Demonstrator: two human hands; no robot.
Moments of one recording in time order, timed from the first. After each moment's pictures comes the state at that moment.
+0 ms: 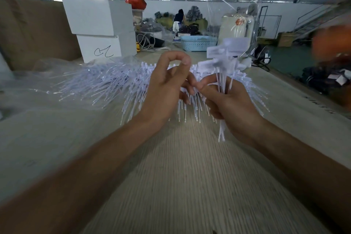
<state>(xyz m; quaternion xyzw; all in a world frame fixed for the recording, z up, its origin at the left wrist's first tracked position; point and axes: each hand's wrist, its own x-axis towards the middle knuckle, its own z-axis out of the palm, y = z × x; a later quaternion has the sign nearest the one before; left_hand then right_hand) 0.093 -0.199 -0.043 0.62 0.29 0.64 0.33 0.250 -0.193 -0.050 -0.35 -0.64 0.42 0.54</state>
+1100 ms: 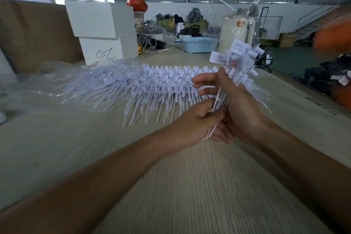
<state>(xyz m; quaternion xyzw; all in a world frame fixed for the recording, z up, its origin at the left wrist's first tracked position) 0.124 -0.207 -0.080 0.71 0.30 0.39 0.50 0.253 -0.192 -0.051 -0.35 -0.64 0.42 0.53</state>
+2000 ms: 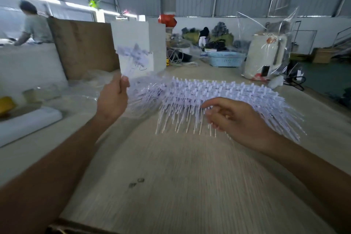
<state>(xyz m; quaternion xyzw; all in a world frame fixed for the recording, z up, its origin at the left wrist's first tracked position) -0.119 -0.158 -0.065 0.57 0.64 0.51 -0.08 0.222 -0.179 -0.052 -0.32 -0.84 0.23 0.38</state>
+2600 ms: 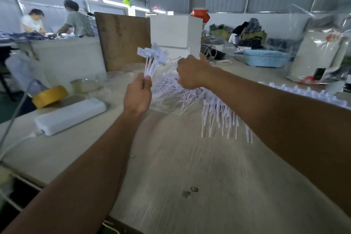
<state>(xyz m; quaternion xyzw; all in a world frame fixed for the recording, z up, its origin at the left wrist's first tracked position) -0.178 -0.156 -0.082 0.49 0.66 0.57 -0.03 -0.022 -0.079 0.020 -0.37 -0.90 -0.22 -0.01</state>
